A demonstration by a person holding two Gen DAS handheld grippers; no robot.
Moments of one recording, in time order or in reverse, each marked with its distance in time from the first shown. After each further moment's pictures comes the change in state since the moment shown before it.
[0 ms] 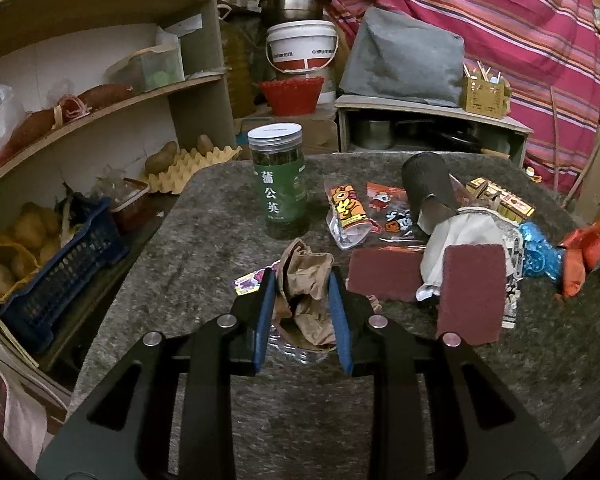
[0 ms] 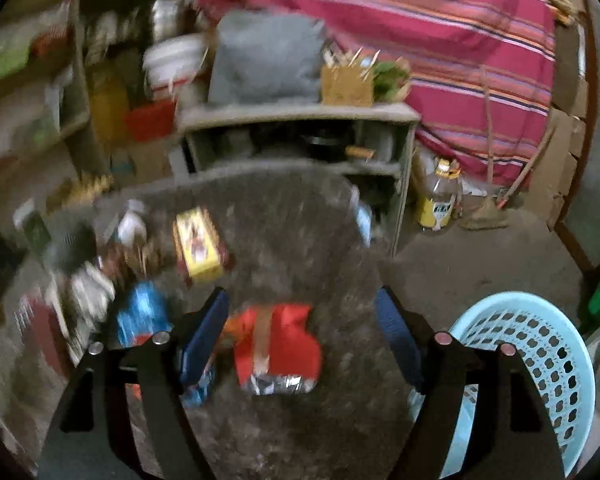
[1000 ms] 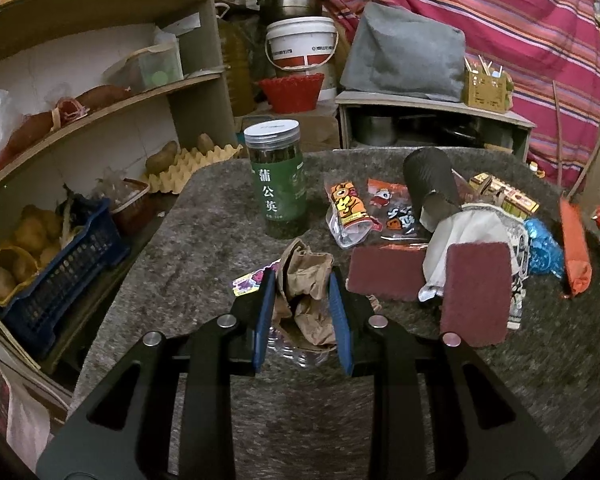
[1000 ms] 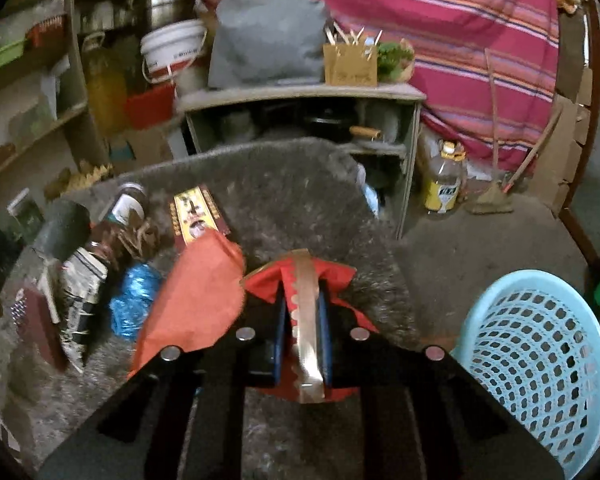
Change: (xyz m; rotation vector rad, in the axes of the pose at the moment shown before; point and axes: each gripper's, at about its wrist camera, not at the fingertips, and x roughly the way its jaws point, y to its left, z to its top) left arm 0.005 -0.007 0.000 0.005 0.007 0.009; right arm 0.016 0.013 -0.022 -0.014 0.063 0.013
